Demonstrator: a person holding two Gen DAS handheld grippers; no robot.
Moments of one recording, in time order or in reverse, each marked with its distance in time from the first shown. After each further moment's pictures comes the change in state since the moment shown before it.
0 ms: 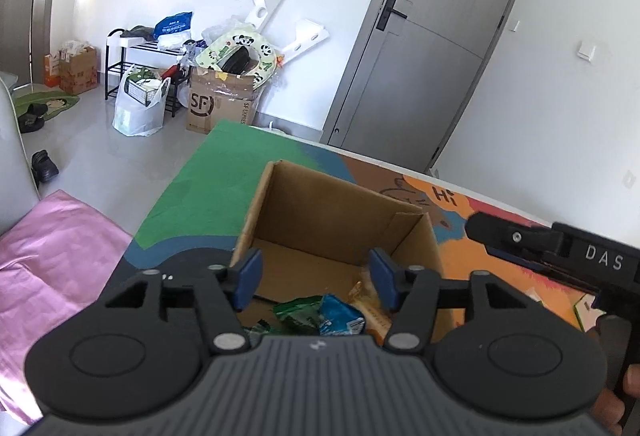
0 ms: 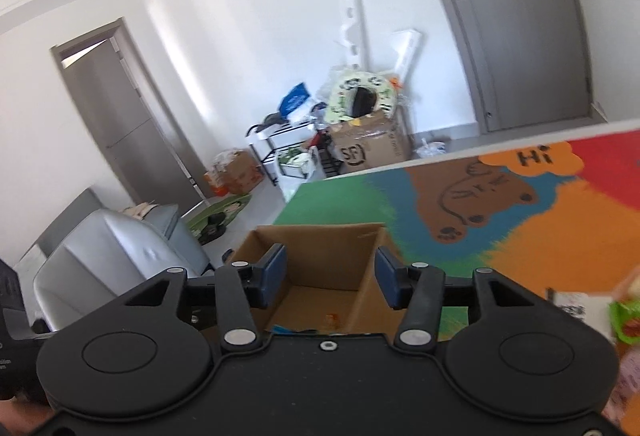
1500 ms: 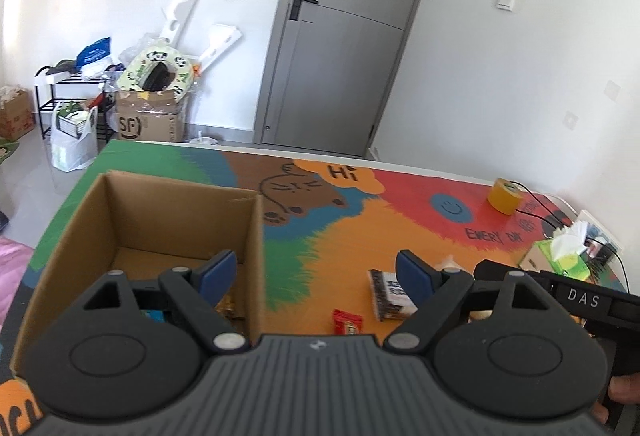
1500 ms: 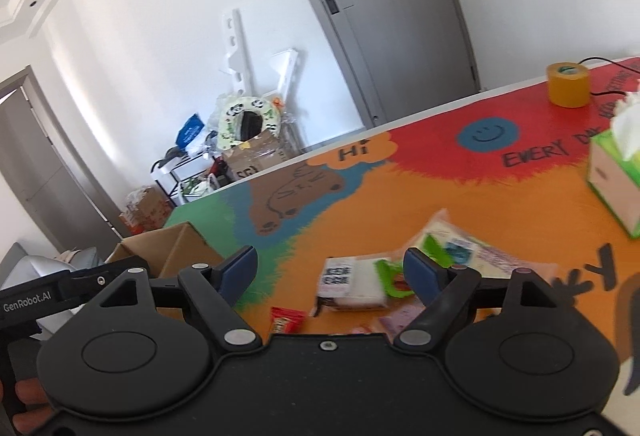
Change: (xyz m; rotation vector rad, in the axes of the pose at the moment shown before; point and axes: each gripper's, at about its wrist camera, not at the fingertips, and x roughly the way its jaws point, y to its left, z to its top) left arm 0.007 -0.114 -0.025 0.189 0.015 -0.140; right arm -0.088 -0.112 -0.030 0.145 -0.065 -0.266
